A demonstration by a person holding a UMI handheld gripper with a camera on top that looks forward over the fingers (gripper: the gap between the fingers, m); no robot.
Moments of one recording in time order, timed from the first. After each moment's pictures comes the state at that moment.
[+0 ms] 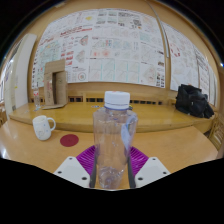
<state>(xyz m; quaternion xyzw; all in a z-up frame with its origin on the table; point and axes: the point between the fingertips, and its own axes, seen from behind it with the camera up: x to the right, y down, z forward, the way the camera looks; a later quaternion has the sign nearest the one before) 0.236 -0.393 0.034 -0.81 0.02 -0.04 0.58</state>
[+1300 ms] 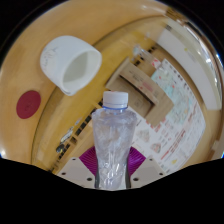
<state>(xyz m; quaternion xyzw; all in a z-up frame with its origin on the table) 0.011 -0.195 0.184 -0.32 -0.62 -0.66 0.28</state>
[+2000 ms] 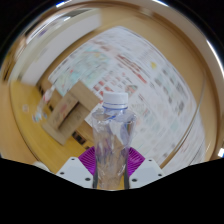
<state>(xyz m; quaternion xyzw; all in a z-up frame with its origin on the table) 0.013 -0.256 0.337 -0.66 -0.24 -0.29 0.66</state>
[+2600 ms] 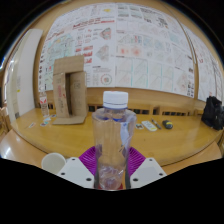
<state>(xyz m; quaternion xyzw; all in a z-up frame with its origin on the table) 0.060 -0.202 0.080 -0.82 -0.03 0.01 0.58</state>
